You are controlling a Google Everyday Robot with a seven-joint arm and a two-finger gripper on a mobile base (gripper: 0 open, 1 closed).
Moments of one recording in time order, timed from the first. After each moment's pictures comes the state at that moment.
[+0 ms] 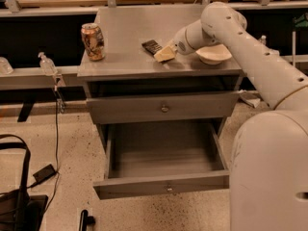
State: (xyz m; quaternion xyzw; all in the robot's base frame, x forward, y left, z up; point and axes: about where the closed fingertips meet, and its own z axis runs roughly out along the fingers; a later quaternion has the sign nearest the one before) arm 0.839 -0.070 0.829 -0.43 0.79 0.11 0.42
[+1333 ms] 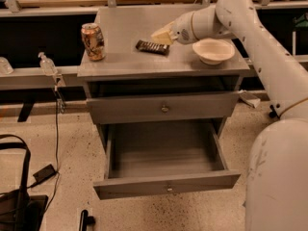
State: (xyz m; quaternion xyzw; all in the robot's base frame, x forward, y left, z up) arm 0.798 -0.029 0.904 -0.46 0.71 0.23 0.48
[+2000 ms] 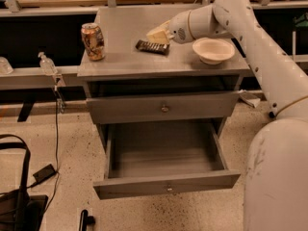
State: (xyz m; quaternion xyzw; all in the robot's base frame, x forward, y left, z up) arm 0.793 -0.019 0.908 -0.47 0.70 0.24 0.49
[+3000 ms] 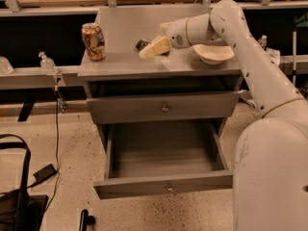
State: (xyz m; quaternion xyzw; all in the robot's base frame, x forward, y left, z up) arm 0.806 -0.008 0.887 -0.47 0.68 0.28 0.49
